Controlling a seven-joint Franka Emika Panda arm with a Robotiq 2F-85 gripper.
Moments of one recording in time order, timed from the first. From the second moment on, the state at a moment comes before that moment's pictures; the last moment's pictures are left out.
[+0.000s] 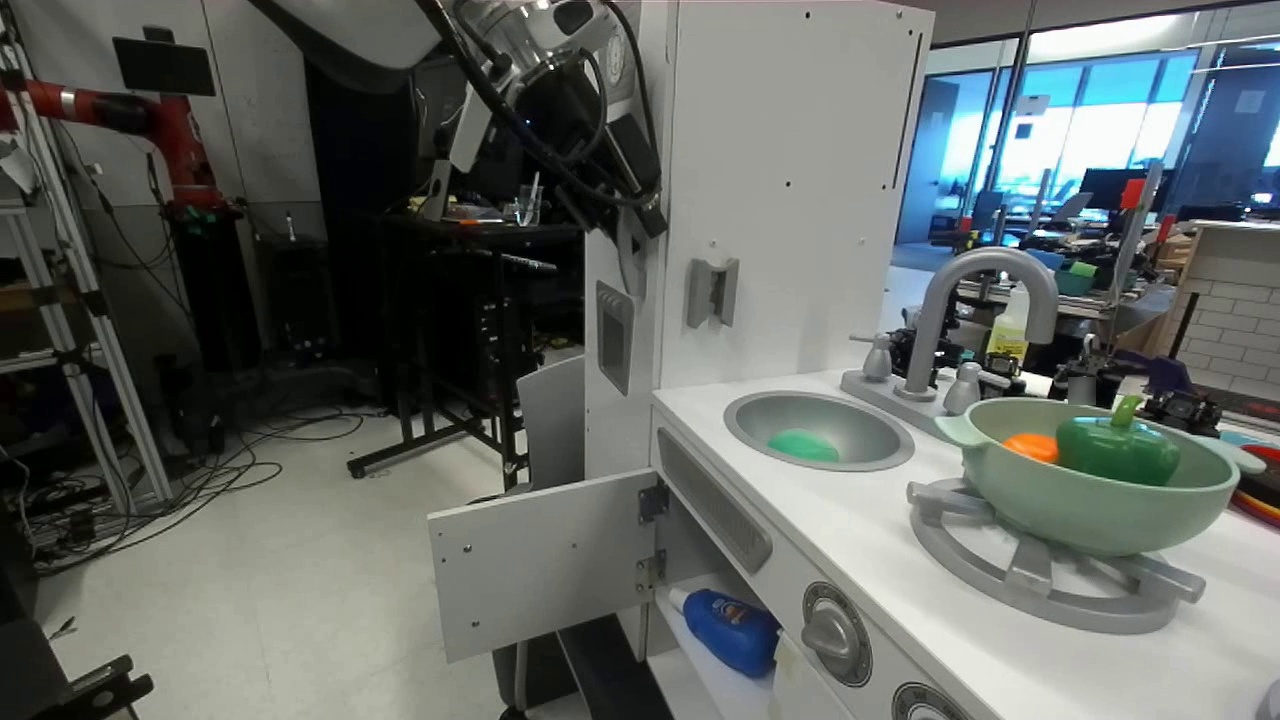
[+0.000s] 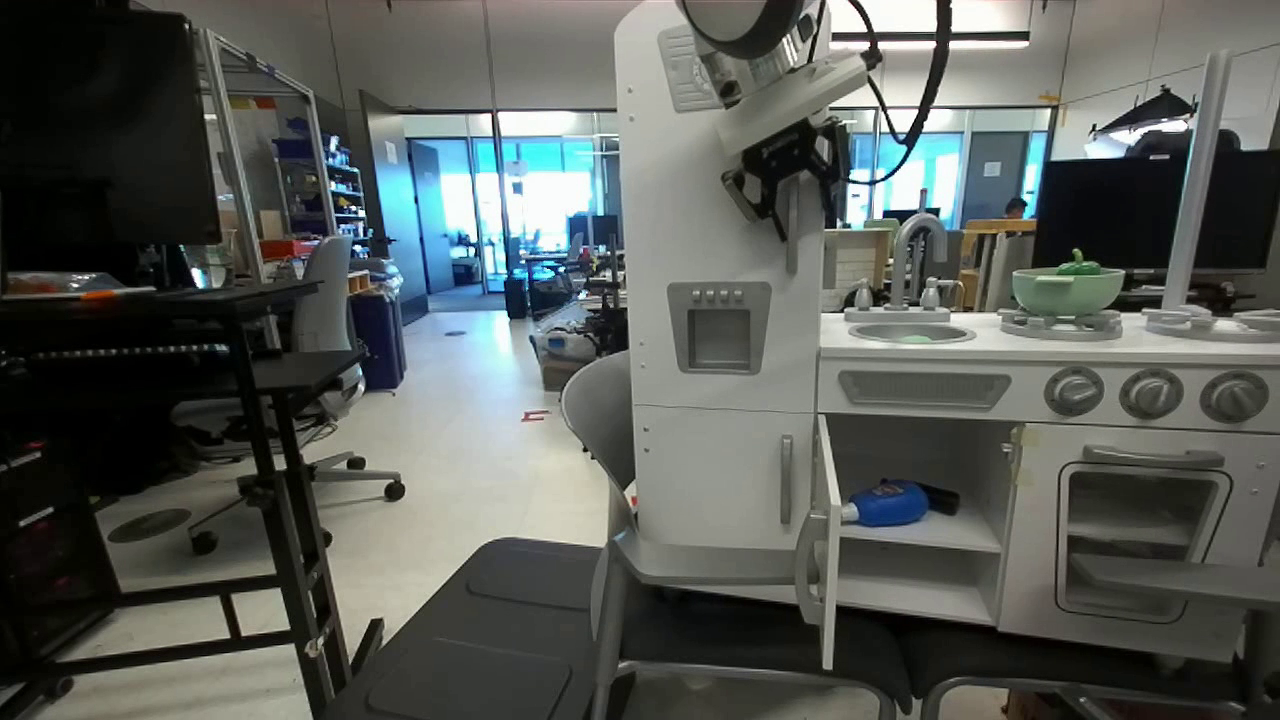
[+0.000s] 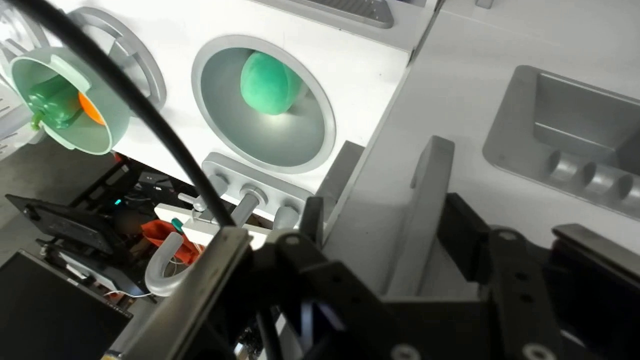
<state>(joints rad) 0.32 0.70 -0.15 -1.24 -0.59 2.02 0.78</state>
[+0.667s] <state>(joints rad) 0.34 0.65 -0.15 -1.32 -0.59 2.02 0.83</state>
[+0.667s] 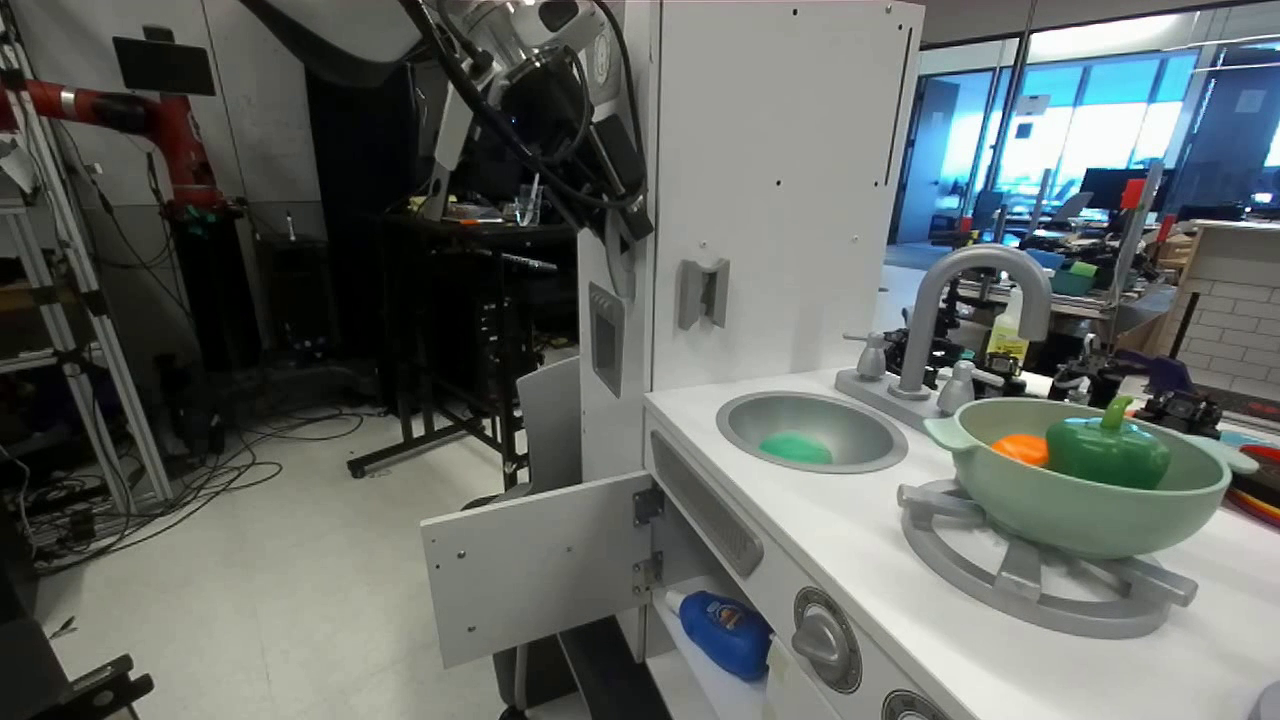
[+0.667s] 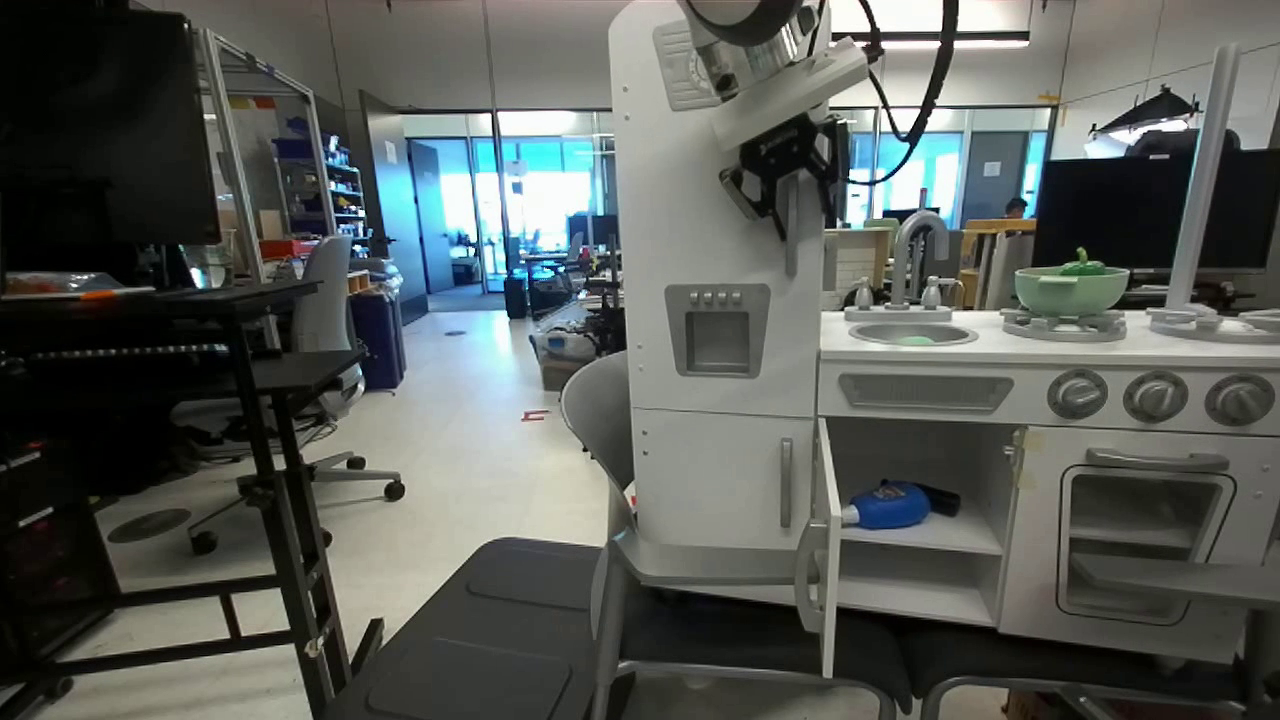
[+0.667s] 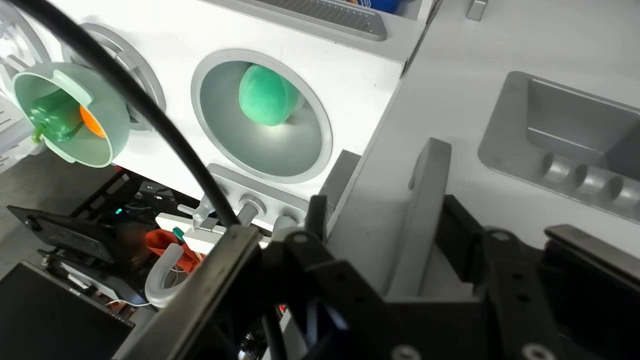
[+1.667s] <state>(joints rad) 0.38 0.44 0.05 -1.60 -0.58 2.03 1.04</state>
